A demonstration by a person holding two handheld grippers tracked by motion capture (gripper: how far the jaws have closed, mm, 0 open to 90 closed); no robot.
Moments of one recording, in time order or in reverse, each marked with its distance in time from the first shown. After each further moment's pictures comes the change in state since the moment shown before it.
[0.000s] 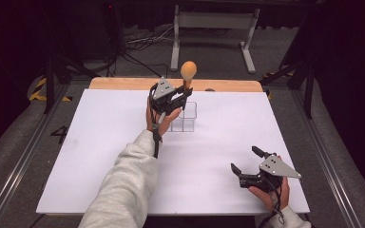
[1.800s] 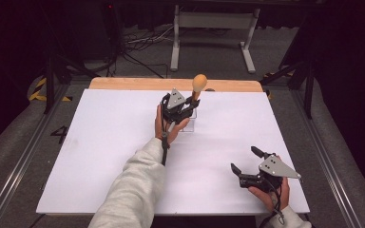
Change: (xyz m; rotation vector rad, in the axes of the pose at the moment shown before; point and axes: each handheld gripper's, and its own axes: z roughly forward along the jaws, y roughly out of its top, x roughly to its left) left arm -0.021 -0.031 0.020 0.083 0.008 0.000; right arm 0.001 0.000 0.000 0.006 0.001 -0.015
